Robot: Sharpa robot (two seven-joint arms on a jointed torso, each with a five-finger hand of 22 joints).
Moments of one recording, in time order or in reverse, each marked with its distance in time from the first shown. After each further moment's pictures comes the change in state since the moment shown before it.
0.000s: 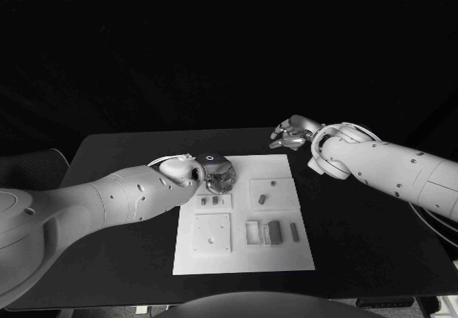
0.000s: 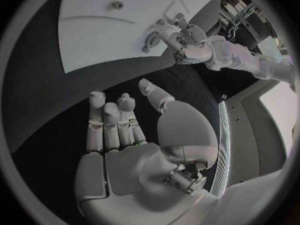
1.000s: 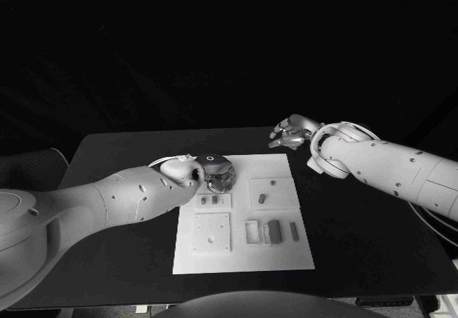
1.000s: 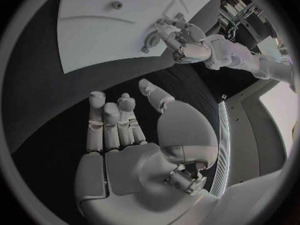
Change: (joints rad) left arm -0.008 0.011 0.000 -0.016 0.005 -0.006 0.001; left_hand -0.015 0.074 -0.008 -0.003 0.000 0.042 -0.002 0.031 -0.022 -0.007 0.015 0.000 0.022 0.001 0.015 -0.012 0.029 0.000 -0.014 0.015 0.004 0.000; right arm 0.000 0.002 0.000 0.000 0.000 0.001 0.000; right_hand 0.000 0.000 0.003 0.003 0.000 0.000 0.000 0.000 0.000 0.002 -0.002 0.000 -0.001 0.000 0.001 0.000 -0.001 0.000 0.001 -0.001 0.000 0.000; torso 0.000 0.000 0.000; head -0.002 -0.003
